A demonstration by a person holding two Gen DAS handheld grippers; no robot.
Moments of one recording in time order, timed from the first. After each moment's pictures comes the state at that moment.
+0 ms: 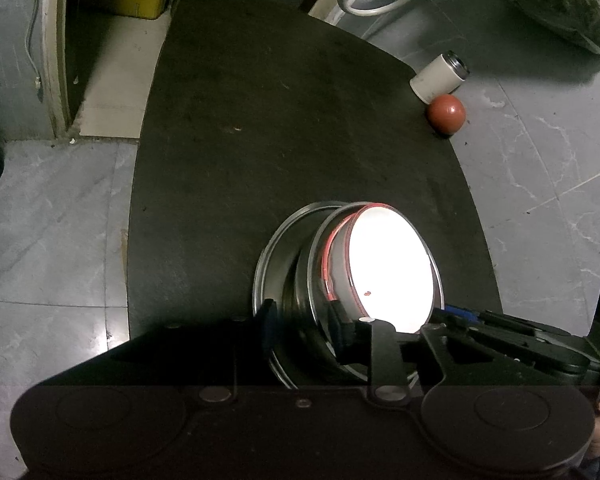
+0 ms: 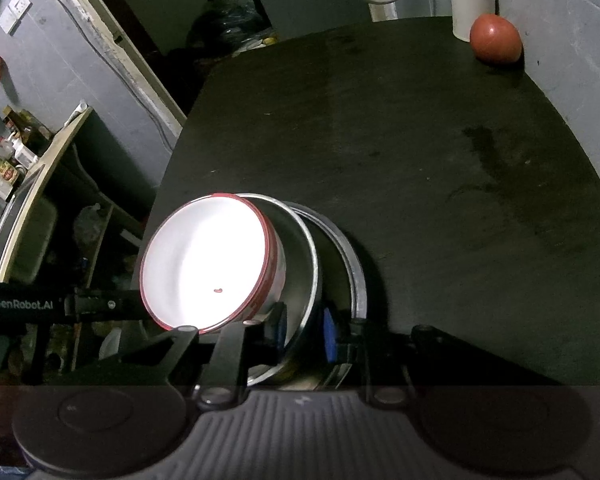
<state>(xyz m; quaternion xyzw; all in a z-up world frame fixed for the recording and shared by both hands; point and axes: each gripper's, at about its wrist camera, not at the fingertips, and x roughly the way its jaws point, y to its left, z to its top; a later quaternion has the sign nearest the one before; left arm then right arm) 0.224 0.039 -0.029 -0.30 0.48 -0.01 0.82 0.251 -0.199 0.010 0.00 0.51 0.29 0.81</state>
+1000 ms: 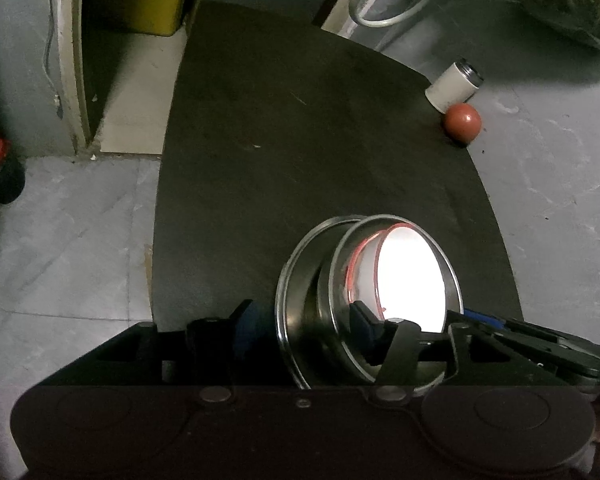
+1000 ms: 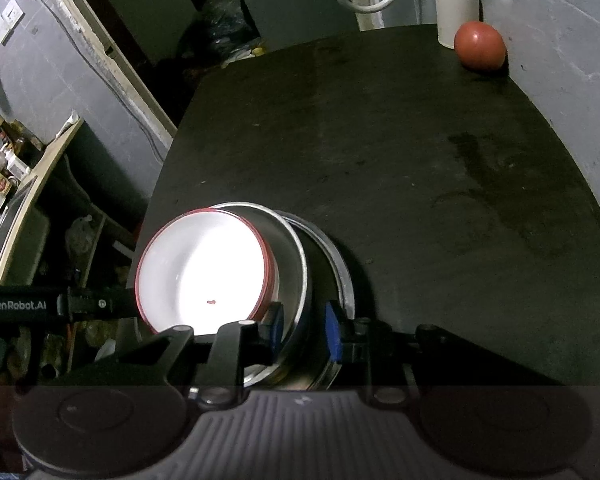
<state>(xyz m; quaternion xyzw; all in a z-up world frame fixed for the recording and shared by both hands) 0.222 0.040 -0.023 -0.27 0.48 0.03 0.83 0.252 -0.206 0.013 0.01 0.50 0.27 0.82</state>
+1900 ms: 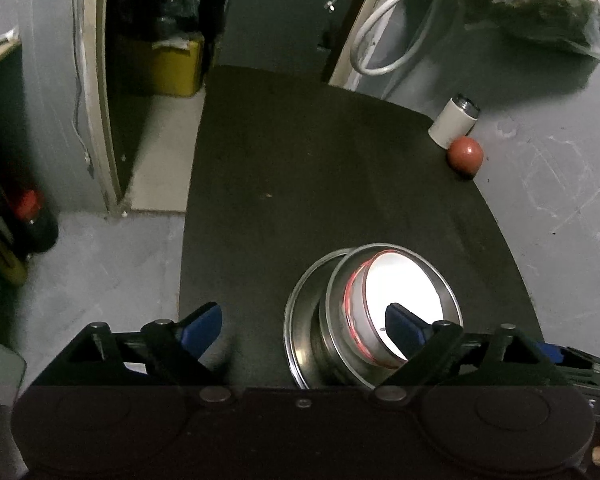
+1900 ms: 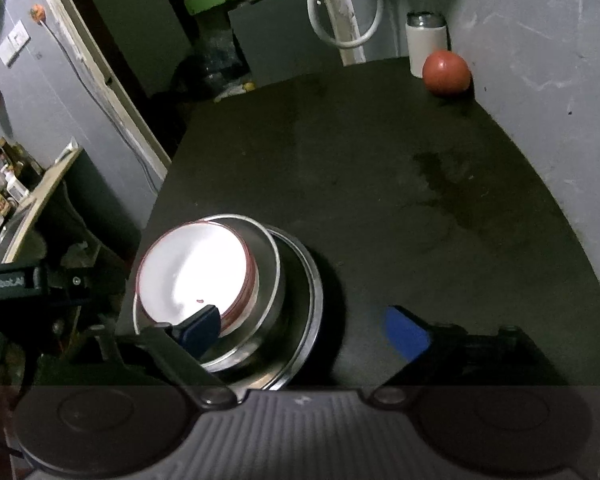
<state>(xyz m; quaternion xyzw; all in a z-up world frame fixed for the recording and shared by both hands) 0.197 0.017 0.008 -0.21 0.41 0.08 0.88 0.225 -0.240 0.023 0.02 0.44 0.26 0.86</state>
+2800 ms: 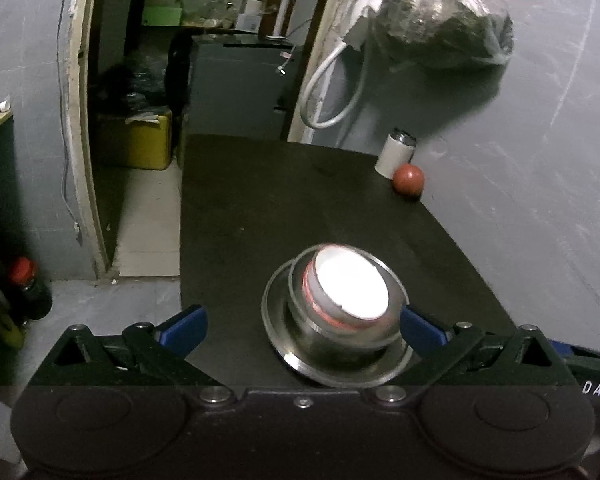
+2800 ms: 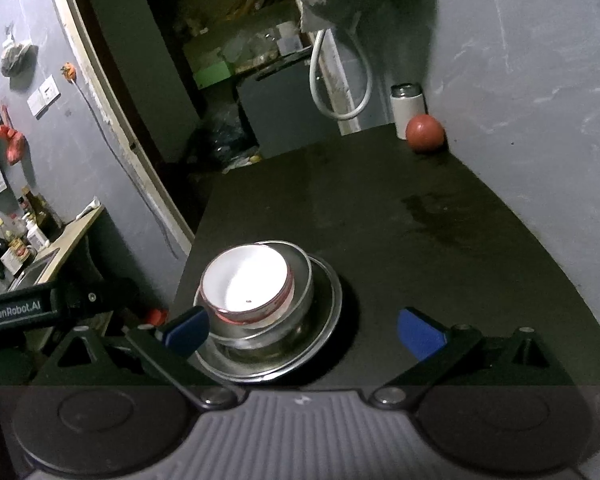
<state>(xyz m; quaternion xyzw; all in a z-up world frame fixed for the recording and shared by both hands) 0.112 -0.017 0.039 -0.15 0.32 0.04 0.93 0.129 -0.269 0.052 0.07 0.34 0.24 0.91</state>
